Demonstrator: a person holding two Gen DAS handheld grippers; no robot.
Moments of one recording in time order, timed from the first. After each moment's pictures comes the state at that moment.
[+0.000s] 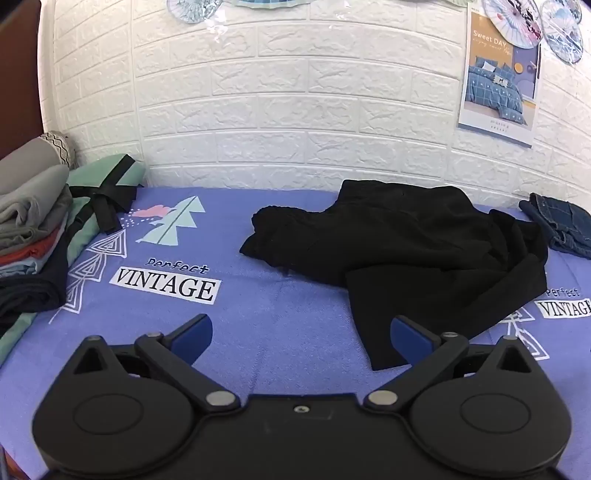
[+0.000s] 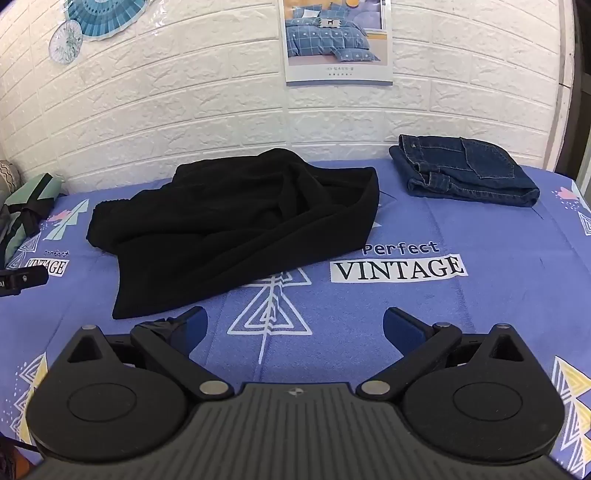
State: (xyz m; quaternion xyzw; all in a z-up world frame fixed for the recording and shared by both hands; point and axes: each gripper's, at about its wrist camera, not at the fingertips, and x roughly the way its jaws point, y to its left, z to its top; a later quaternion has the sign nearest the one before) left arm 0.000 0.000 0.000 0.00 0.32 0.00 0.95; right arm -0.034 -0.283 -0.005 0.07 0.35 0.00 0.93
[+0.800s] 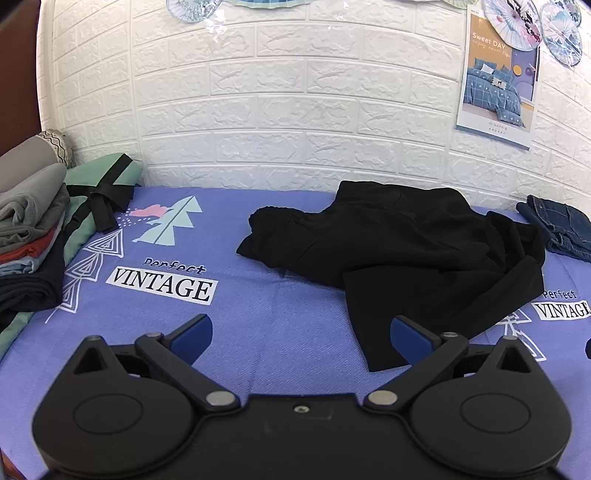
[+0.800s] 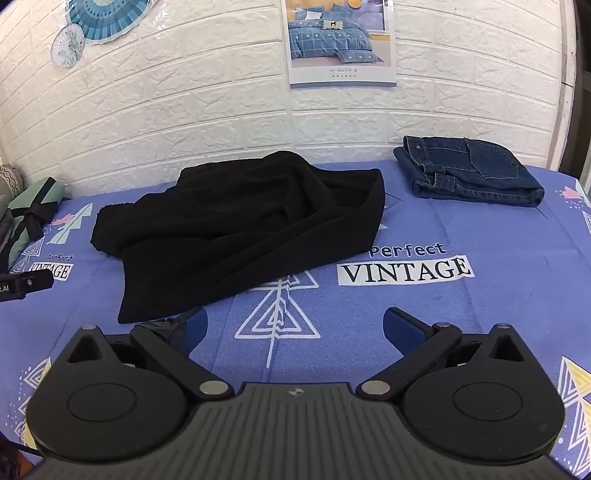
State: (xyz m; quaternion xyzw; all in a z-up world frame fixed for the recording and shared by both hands) left arm 0.002 0.002 0.000 0.00 0.32 -0.01 0.95; right arm -0.032 -0.280 -0.005 0.07 0.34 0.00 0.94
